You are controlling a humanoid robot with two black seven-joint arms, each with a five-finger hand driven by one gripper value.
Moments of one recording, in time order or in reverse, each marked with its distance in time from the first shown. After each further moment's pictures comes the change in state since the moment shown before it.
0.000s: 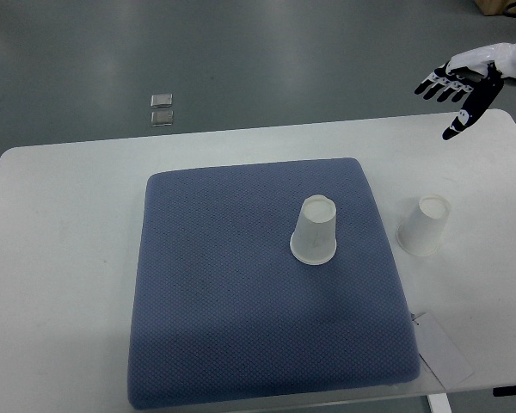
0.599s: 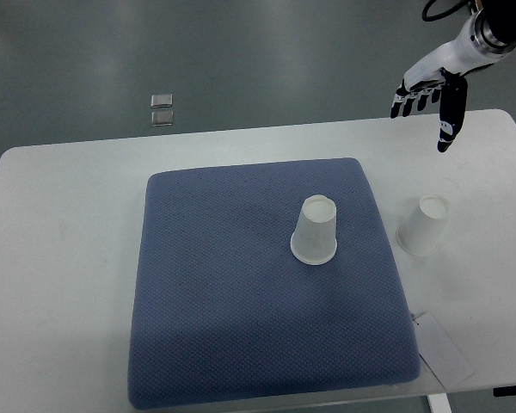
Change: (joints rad) left arm 0.000 0.000 0.000 0.000 0.000 0.000 0.000; right arm 0.332 0.228 -0.331 0.166 -0.006 0.097 -0.040
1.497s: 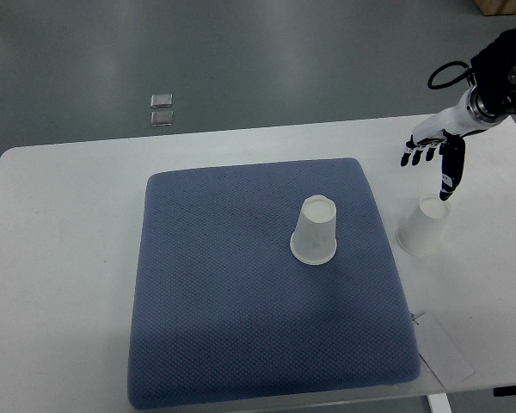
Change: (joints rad) left arm 0.000 0.000 0.000 0.000 0.000 0.000 0.000; right arm -0.233 -0.011 -0.006 0.004 -0.020 -0.176 -0.025
